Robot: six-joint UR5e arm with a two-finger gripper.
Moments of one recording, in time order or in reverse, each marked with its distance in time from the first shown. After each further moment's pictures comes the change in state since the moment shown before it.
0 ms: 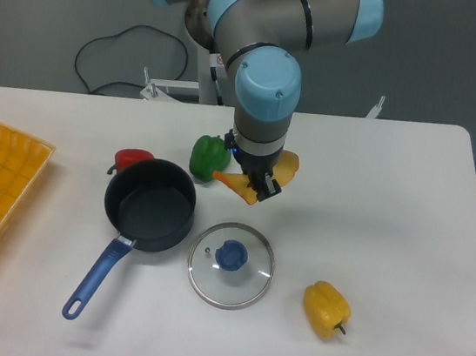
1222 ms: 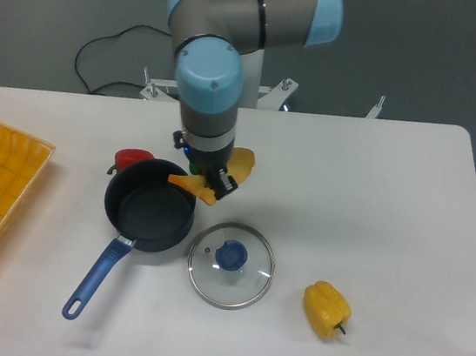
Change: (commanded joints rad) arm -0.173 -0.005 -0.011 0.029 -0.008 -0.302
